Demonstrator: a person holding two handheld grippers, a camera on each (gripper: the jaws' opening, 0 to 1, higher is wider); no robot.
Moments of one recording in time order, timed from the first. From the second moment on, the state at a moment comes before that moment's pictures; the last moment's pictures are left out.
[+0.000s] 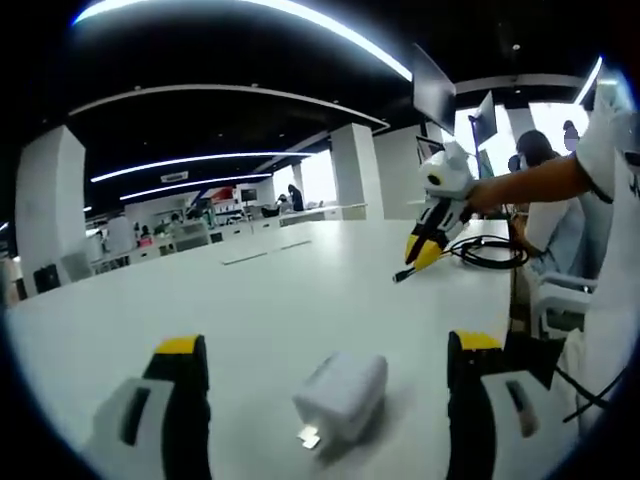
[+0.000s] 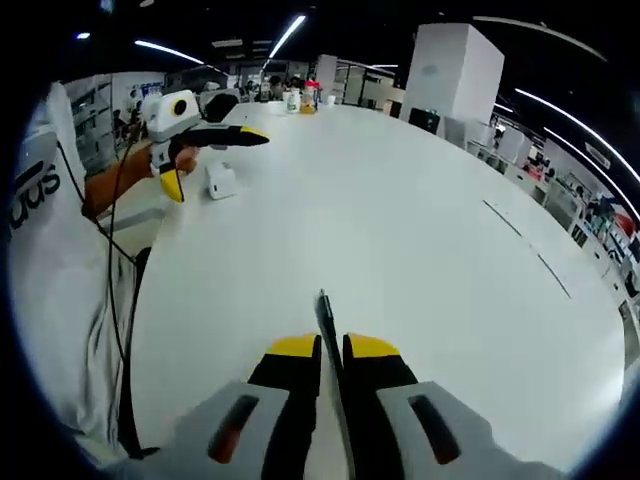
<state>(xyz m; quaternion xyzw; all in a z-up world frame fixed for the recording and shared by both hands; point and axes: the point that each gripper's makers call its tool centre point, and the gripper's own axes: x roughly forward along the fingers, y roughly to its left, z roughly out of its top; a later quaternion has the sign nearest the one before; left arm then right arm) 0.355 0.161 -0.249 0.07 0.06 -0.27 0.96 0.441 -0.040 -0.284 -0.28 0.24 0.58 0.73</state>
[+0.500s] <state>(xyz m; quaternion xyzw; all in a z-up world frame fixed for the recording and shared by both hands) 0.355 0.161 -0.253 0.07 0.07 -0.27 0.96 0.434 -0.034 -0.291 -0.29 0.26 0.59 0.71</state>
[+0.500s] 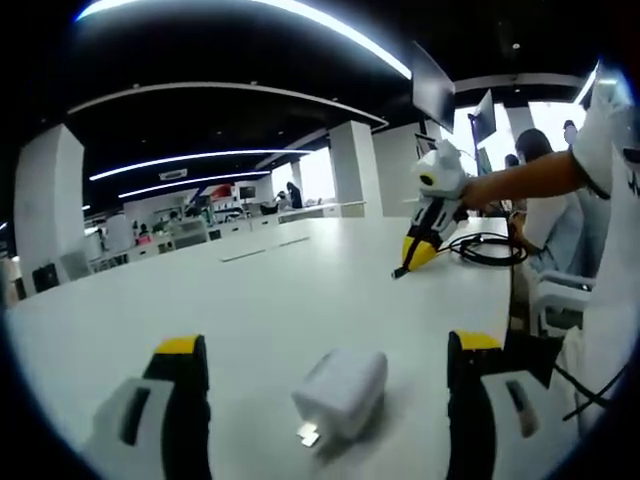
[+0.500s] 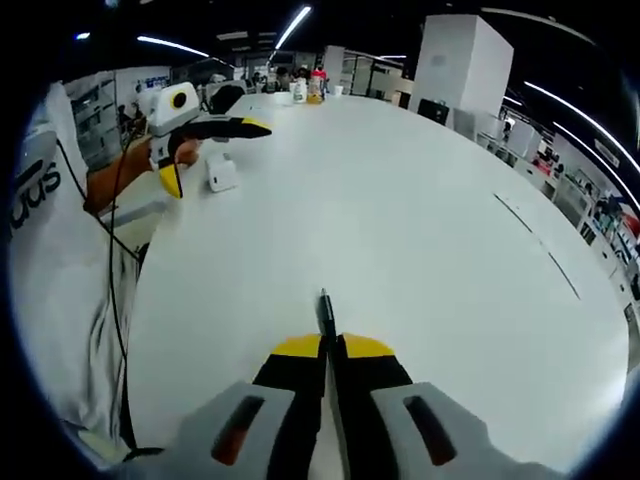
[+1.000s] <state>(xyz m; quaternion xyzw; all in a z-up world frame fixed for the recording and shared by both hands) 0.353 0.163 -0.253 0.06 0.07 -0.27 0.96 0.427 -0.030 -0.293 -0.30 0.26 0.61 0.69</state>
